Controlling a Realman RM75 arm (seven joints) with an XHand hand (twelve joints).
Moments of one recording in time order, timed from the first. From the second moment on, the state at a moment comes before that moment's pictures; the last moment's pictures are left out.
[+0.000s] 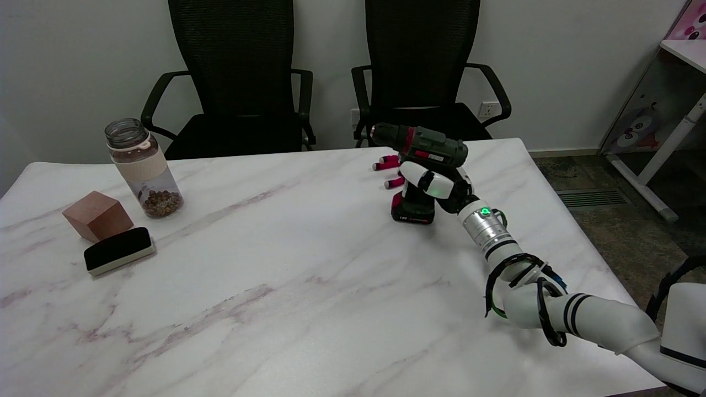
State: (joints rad) arm 0.43 -1.03 0.63 -0.66 -2.07 0.86 1.58
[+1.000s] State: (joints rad) arm 0.46 -1.00 0.63 -0.77 -2.12 0.86 1.59
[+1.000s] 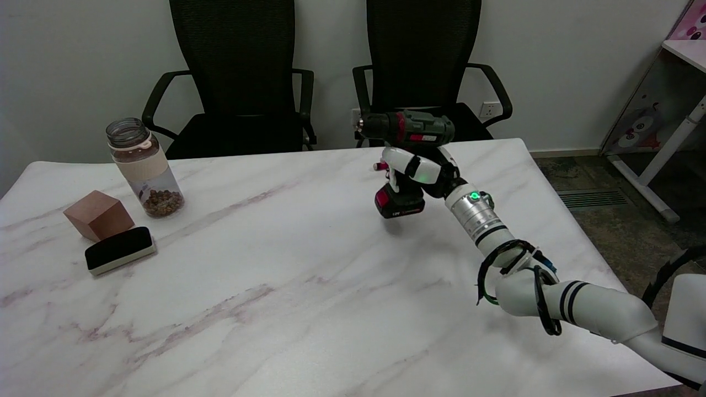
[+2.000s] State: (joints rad) arm 0.58 -0.98 0.64 -0.96 -2.25 0.87 1.59
